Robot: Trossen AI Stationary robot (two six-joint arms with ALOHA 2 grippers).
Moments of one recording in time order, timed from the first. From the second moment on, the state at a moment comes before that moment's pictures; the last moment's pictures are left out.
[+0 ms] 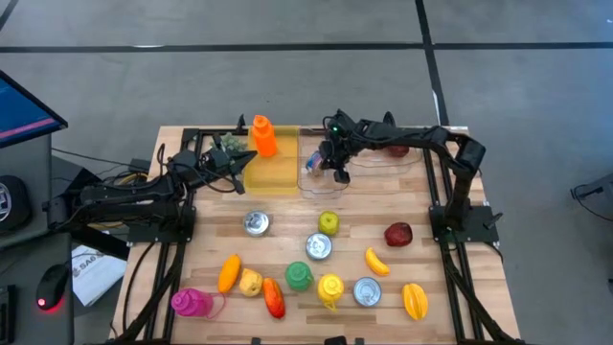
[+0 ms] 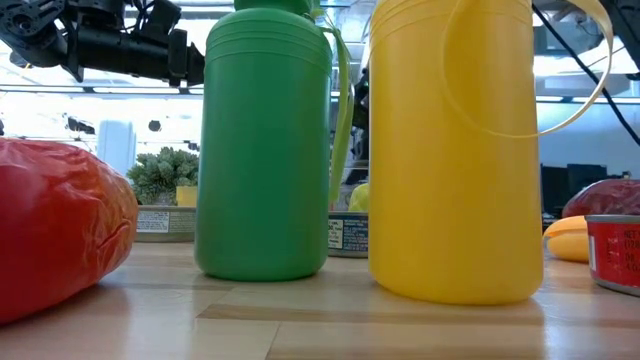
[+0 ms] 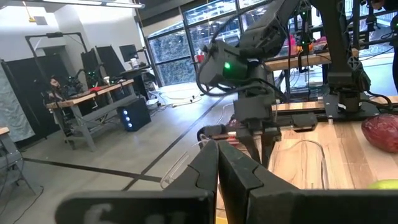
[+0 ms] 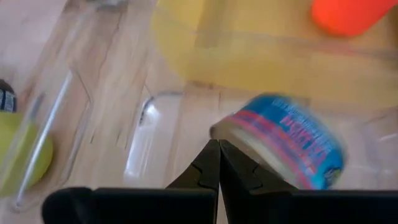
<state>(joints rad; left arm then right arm) 0.43 0.79 0.29 0.57 -0.06 0.25 -0.53 1.87 1.28 -0.40 -0.44 -0.58</state>
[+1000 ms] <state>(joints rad) 0.43 0.79 0.29 0.57 -0.06 0.25 -0.55 1.88 1.23 -0.22 -0.42 -0.57</state>
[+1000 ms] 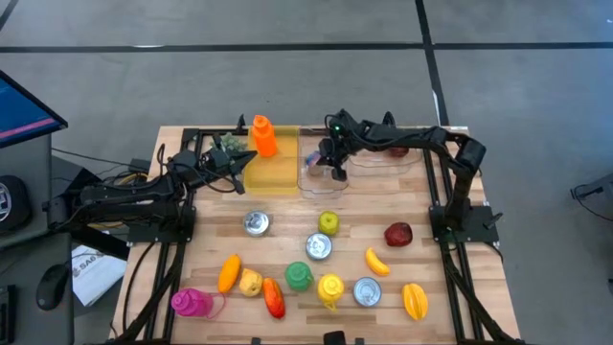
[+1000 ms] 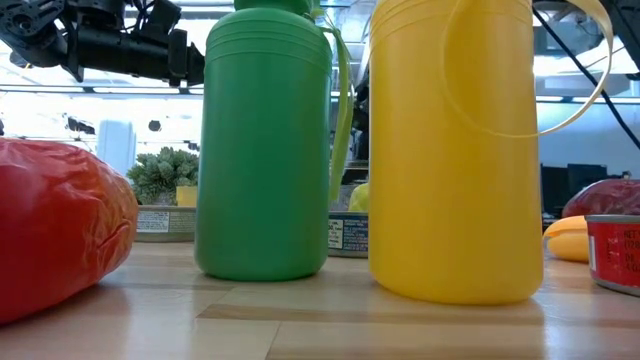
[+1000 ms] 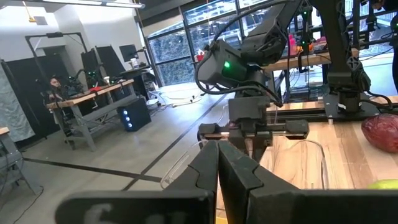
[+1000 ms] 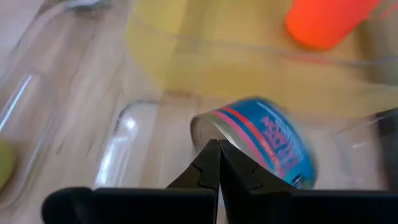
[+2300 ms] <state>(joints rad) 0.43 0.79 0.29 0.57 -0.06 0.25 -0.52 1.90 1.23 -0.13 -0.29 -0.48</state>
